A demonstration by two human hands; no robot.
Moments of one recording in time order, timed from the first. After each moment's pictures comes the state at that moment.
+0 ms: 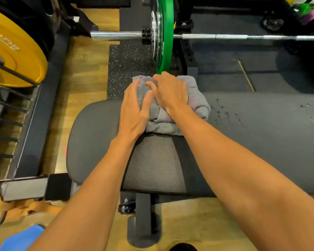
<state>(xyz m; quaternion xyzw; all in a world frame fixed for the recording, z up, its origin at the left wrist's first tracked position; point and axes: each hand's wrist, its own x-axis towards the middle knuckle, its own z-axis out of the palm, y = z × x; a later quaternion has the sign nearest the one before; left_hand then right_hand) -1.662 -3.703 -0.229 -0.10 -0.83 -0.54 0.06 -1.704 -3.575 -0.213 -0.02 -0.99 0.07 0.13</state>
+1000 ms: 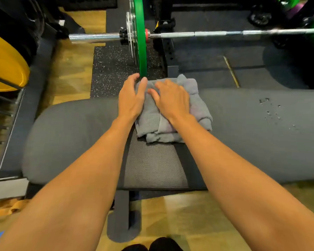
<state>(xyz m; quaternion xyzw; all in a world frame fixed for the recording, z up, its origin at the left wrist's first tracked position) -1.675 -3.590 -0.221 -0.07 -0.86 -0.50 0.02 -1.638 -3.461 -0.199 -0.03 -0.99 0.11 0.12</state>
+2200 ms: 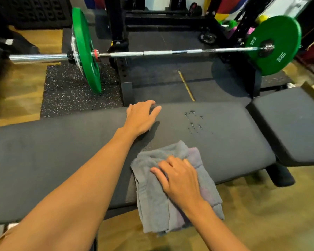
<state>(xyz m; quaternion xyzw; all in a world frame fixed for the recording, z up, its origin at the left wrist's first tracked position) -1.622 -3.384 -0.192 -0.24 -0.91 -0.32 -0.10 -1.409 -3.315 -0.194 -0.04 -0.98 0.16 0.14</state>
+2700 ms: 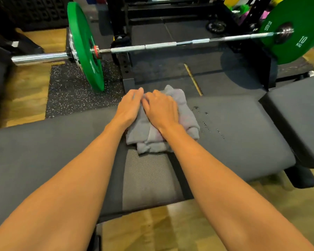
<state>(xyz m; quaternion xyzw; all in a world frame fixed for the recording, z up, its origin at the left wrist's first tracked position) -1.658 -3.384 -0.206 -0.12 -0.86 -0.48 -0.13 -1.600 -3.276 -0.198 -0.07 -0.98 0.12 0.14</state>
